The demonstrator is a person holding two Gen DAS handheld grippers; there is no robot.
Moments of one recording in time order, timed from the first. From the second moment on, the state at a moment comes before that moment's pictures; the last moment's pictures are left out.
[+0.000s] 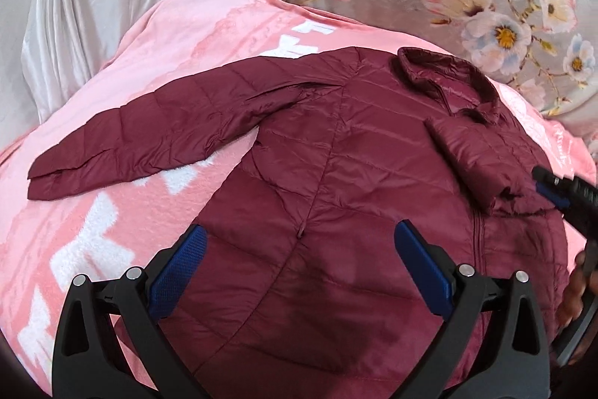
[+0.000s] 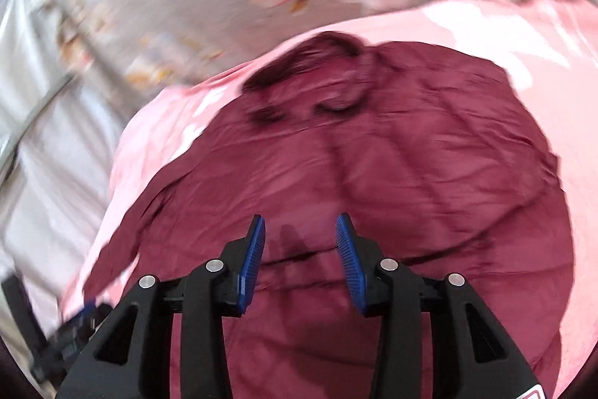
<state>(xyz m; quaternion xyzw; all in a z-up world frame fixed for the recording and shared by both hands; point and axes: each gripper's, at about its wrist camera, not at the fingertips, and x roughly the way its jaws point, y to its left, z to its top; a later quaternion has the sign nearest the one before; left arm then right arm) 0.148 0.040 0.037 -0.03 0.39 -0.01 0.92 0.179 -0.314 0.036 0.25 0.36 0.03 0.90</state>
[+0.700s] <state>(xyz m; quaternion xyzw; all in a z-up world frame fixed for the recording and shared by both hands) 0.184 0.053 0.024 -0.12 0.44 -0.08 0.89 0.194 -0.268 0.057 0.26 0.34 0.11 0.90</state>
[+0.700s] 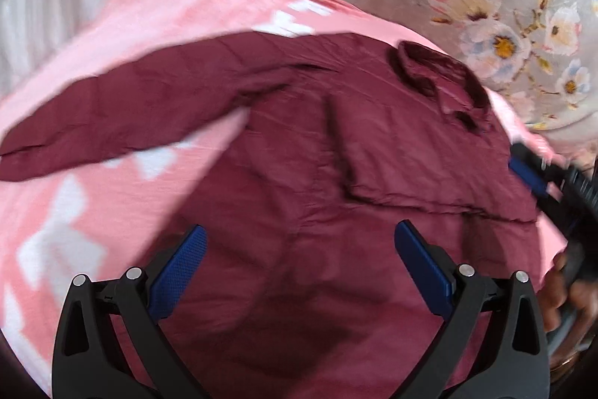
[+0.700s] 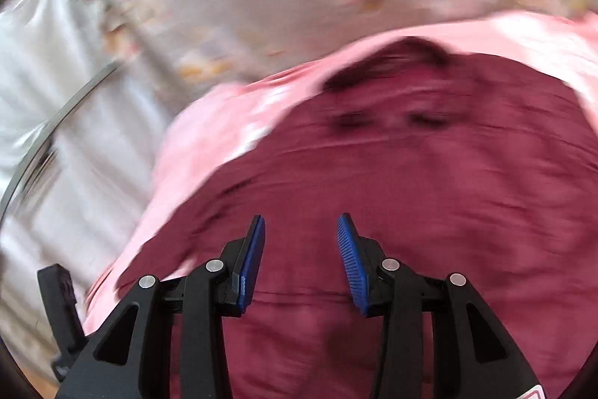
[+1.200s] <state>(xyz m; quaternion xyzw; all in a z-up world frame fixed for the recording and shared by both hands) 0.267 0.013 0.004 -0.21 0.49 -0.11 0.84 0.153 -0.456 -0.009 0.44 0.32 -0.10 0.83</state>
